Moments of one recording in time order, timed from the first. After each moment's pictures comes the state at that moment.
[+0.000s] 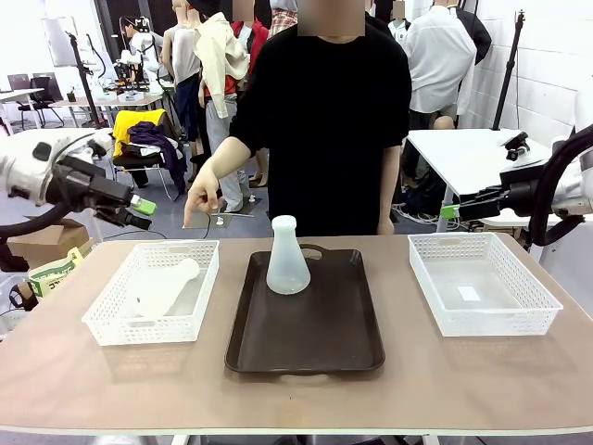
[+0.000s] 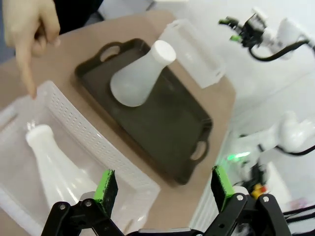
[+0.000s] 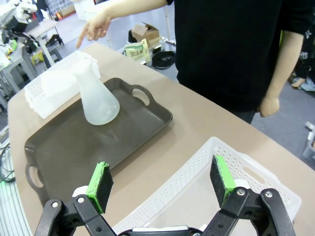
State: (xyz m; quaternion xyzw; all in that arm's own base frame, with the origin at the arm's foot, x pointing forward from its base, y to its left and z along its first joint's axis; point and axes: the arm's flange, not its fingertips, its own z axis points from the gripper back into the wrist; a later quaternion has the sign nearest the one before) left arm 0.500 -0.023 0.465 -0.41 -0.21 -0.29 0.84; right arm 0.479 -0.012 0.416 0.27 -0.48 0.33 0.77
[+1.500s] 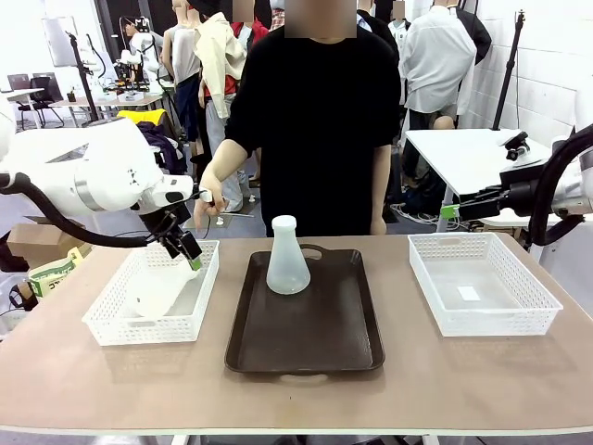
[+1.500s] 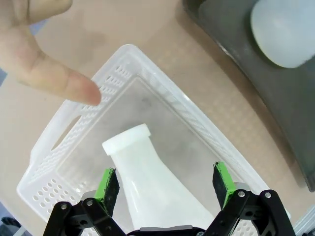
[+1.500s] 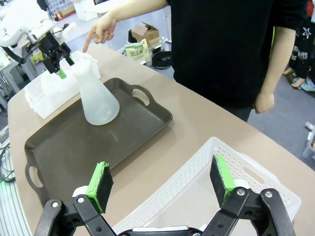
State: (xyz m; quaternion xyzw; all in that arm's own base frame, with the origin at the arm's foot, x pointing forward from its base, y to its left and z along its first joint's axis) left arm 0.588 -0.128 0.367 -0.05 -0.11 -0.34 0.93; right arm 0.479 -0.012 0.416 0.27 -0.48 0.33 0.77
